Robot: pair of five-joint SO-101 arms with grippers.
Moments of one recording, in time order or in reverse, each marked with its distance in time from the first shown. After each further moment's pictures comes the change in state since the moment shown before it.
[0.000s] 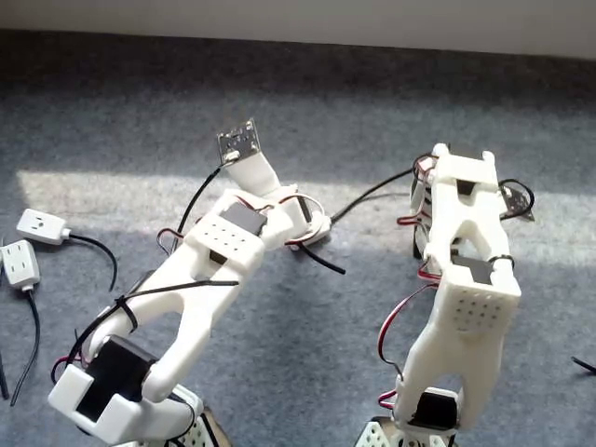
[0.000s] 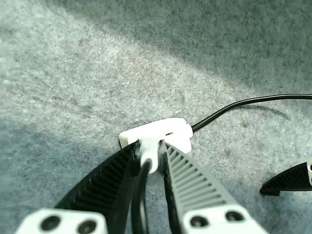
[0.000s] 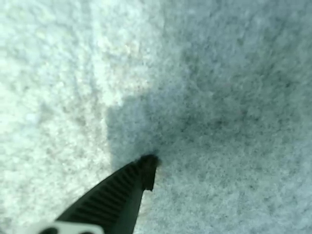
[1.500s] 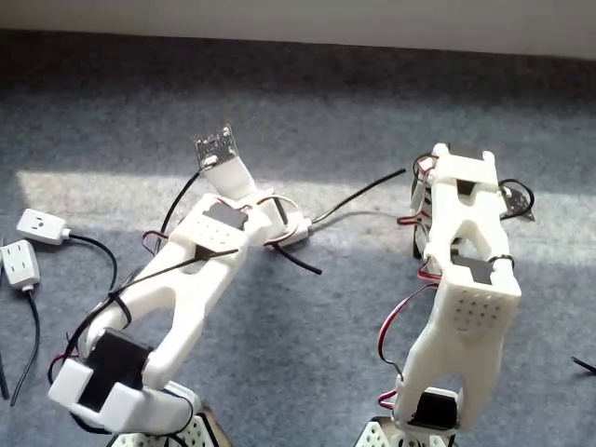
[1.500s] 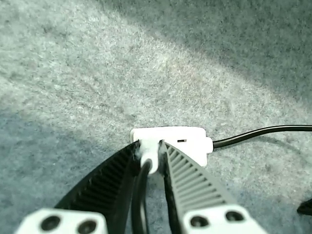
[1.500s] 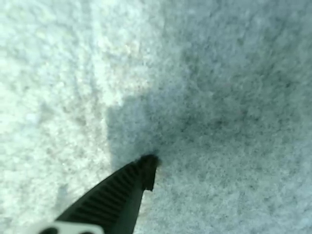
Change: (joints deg) left arm -4.9 2.8 3.3 -0.4 -2.5; right arm 0.0 0.0 0.0 0.0 0.0
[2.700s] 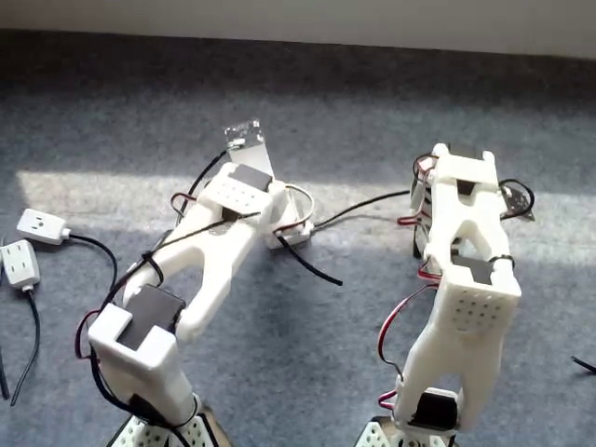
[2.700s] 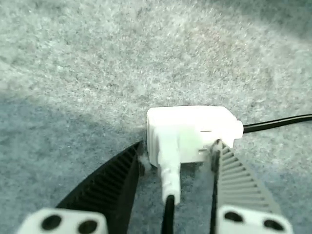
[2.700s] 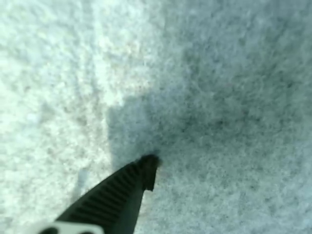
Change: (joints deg) left arm 2.6 17.5 -23.6 24.4 -5.6; right arm 0.0 0.5 0.0 -0.4 0.0
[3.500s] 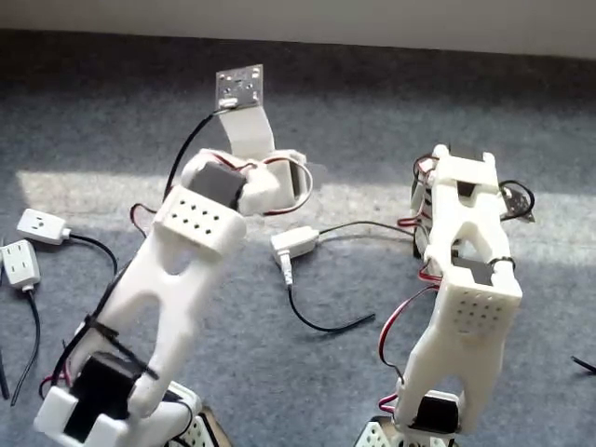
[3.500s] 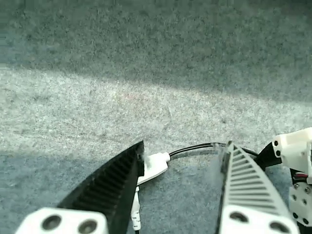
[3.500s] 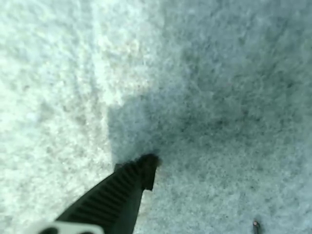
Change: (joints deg) left arm -0.6 -25.8 0.1 0.2 -8.4; right arm 0.0 3.2 -1.1 -0.3 0.0
